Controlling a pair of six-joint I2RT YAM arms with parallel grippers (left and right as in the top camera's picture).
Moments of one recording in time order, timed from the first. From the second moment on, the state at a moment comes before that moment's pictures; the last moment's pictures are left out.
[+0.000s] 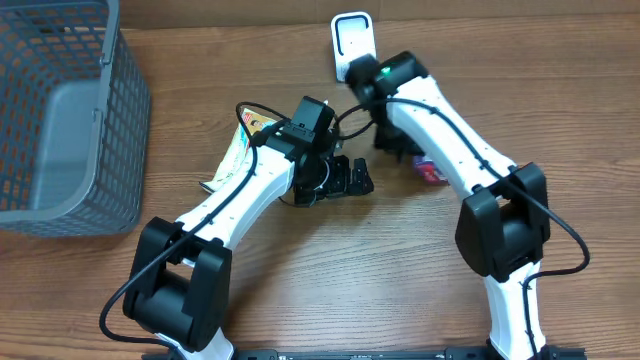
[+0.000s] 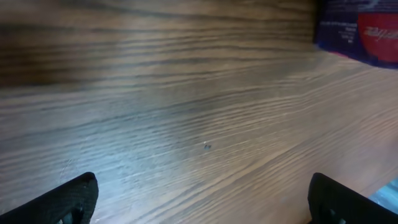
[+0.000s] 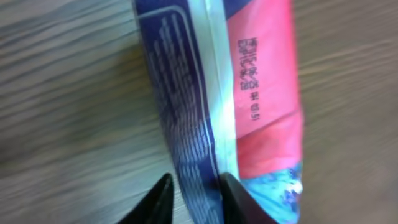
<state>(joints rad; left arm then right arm) -0.45 1.81 1.27 -0.77 0.41 -0.50 0.51 2.21 2.02 -1.49 0.37 0.75</state>
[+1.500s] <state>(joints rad) -0.33 1.81 1.27 -0.84 0.34 -0.49 0.04 2.21 1.75 -1.18 -0.42 0.05</state>
